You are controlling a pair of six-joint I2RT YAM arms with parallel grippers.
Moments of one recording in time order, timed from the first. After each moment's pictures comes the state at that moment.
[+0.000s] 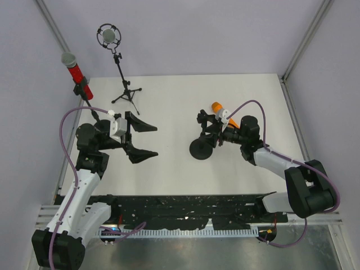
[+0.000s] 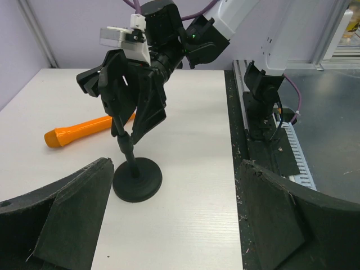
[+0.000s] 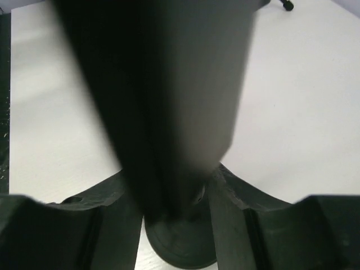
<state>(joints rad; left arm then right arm) -0.15 0.83 0.67 0.42 1.33 -0.19 0.32 1.35 0.56 0.64 -0.85 -0.13</state>
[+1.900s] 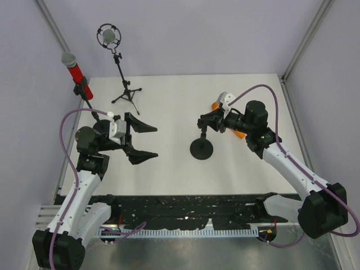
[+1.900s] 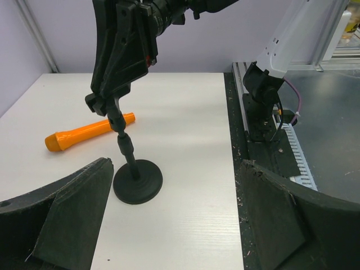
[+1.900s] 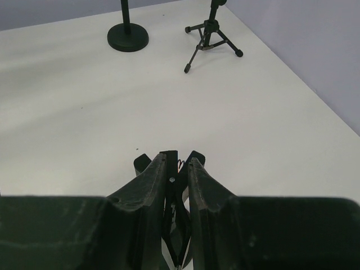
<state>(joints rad) -0.15 0.82 0.64 0.50 1.33 -0.24 0.37 1.16 0.85 0.16 -0.69 -0.22</state>
